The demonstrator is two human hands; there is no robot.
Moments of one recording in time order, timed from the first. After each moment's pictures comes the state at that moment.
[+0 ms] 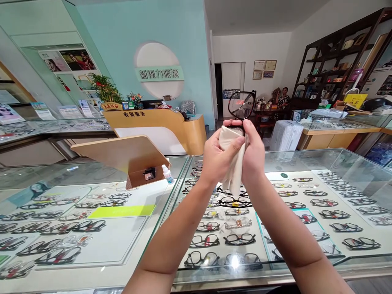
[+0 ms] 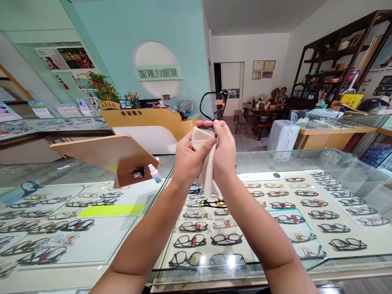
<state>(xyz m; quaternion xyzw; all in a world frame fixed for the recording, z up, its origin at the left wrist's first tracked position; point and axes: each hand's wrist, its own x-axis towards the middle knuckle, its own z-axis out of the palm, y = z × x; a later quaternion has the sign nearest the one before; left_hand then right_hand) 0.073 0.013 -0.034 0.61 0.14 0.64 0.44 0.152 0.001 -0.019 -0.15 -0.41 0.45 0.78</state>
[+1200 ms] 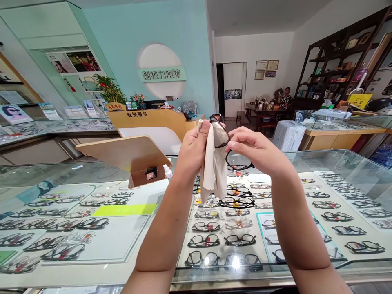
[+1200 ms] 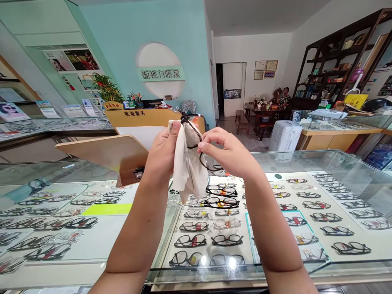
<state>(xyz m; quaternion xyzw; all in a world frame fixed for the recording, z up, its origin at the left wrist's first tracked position) 0.021 0.026 -0.010 0.62 0.22 0.61 0.45 0.217 -0.018 0.002 -0.30 -0.76 0.27 0.51</state>
